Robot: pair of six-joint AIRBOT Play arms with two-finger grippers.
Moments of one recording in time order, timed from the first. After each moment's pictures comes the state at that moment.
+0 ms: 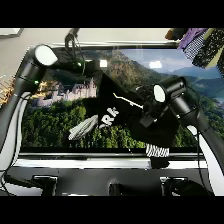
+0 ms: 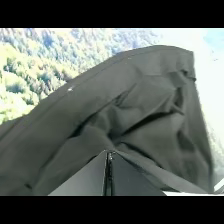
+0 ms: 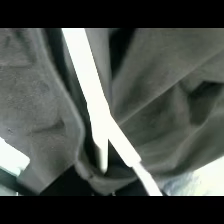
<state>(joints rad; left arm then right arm) -0.36 -1.66 1.97 1.11 -1.15 -1.70 0.45 -1.27 1.35 -1.69 1.58 1.25</state>
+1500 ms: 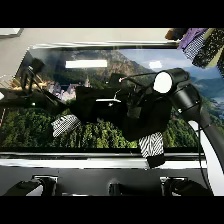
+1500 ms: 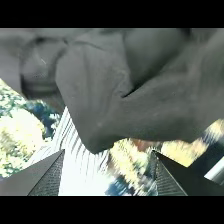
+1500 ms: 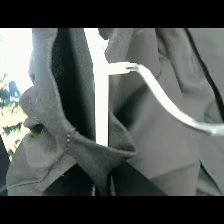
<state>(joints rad) -0.10 -1.05 1.18 1.07 -1.23 -0.91 0.46 -1.30 1.47 -1.31 1.32 0.68</state>
